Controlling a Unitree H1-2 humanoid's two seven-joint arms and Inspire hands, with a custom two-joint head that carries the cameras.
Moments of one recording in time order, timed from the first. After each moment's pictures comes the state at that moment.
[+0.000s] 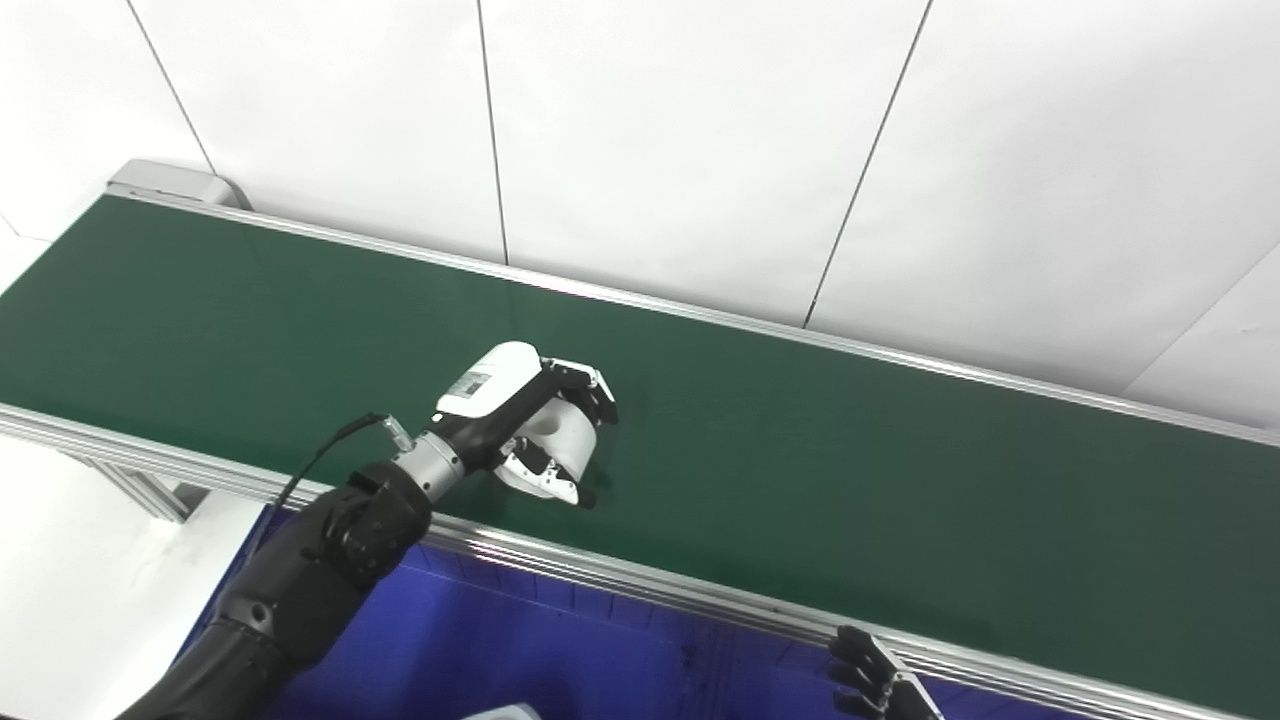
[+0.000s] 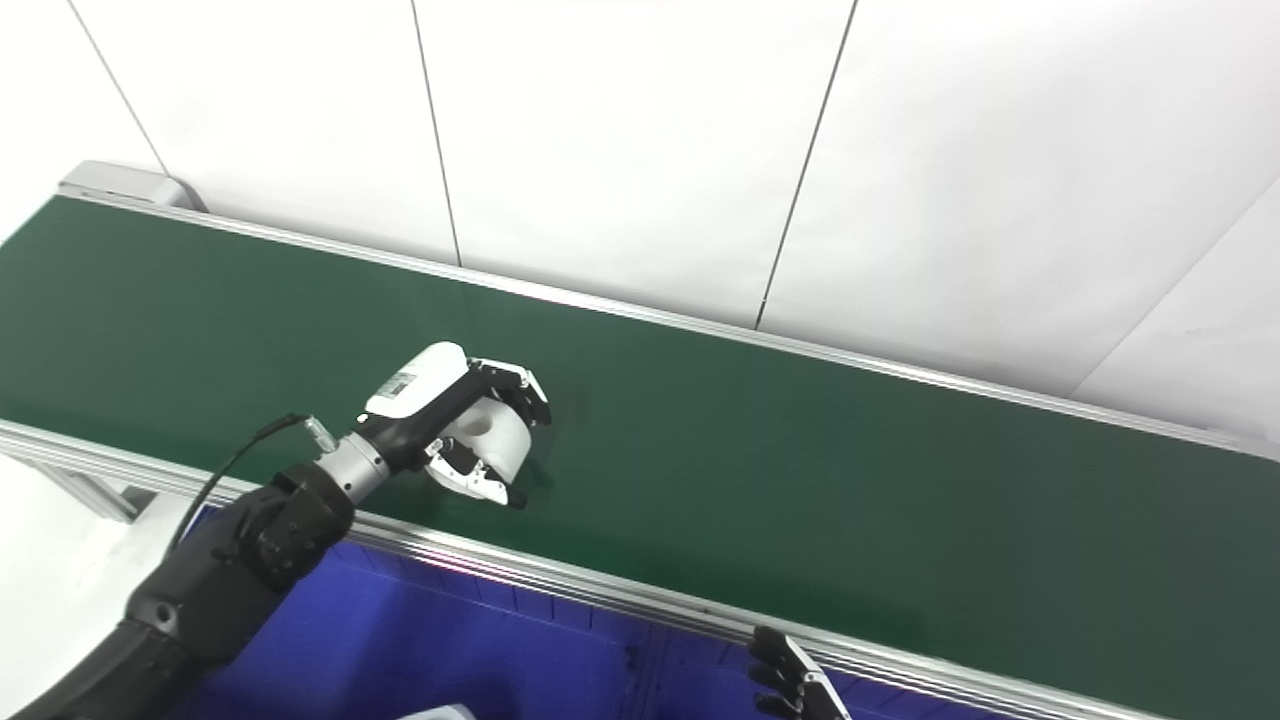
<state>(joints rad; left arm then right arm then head) -0.23 0.37 -0.30 0.30 0.56 -0.40 -0.02 0.64 -0.11 0.21 -0.32 -0.18 -0.21 0.06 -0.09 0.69</state>
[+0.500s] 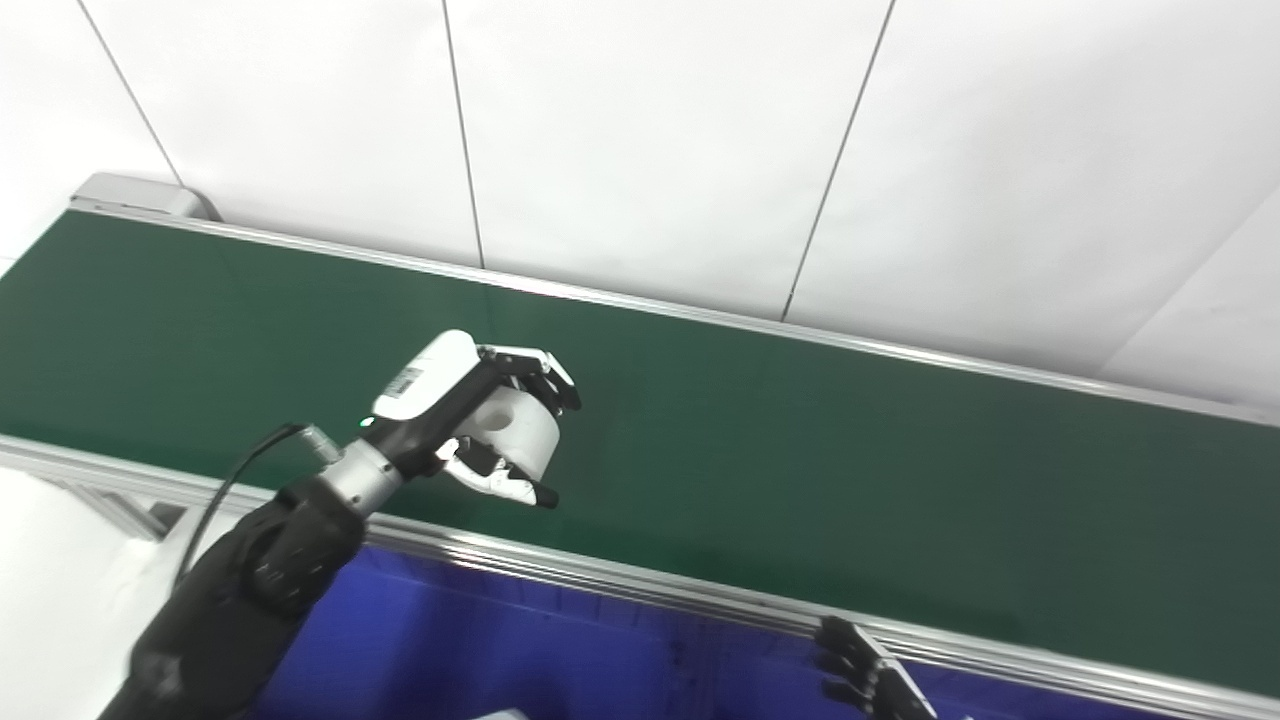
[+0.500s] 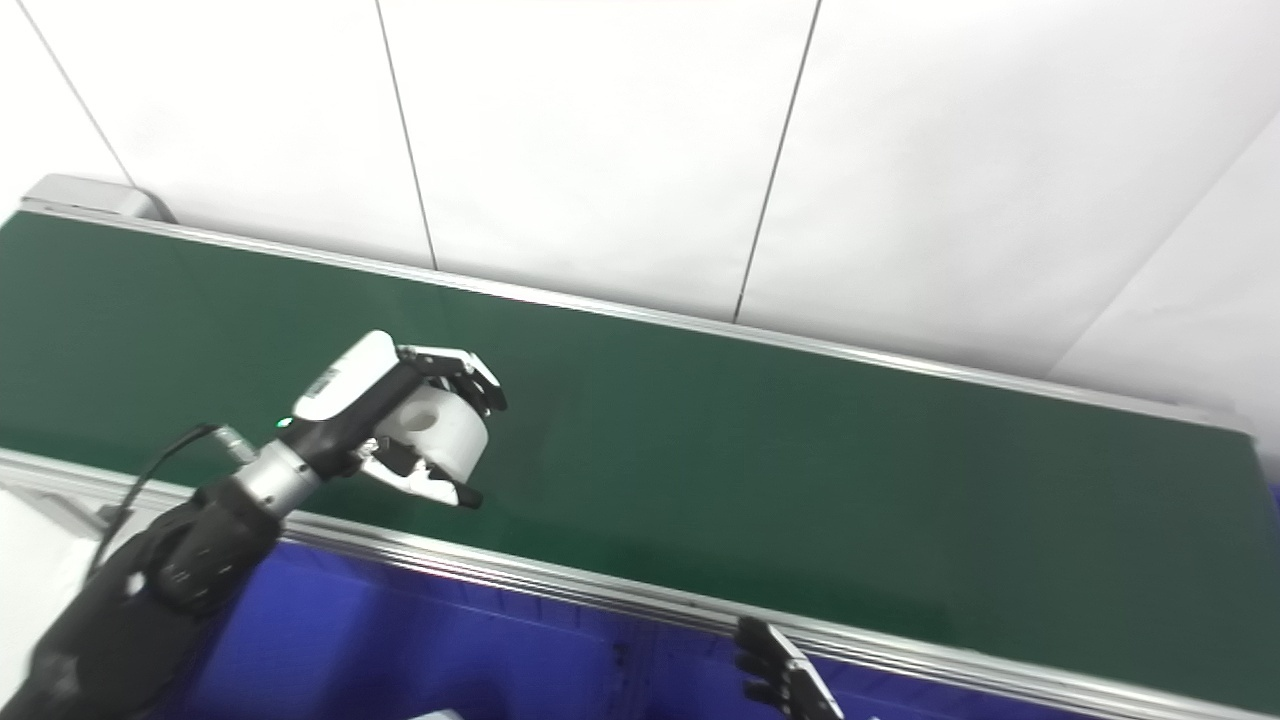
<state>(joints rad) -0.11 0.40 -0.21 0.01 0.36 -0.43 -0.10 0.65 -0.11 0.22 -0.34 -0.19 -0.21 0.06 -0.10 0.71</state>
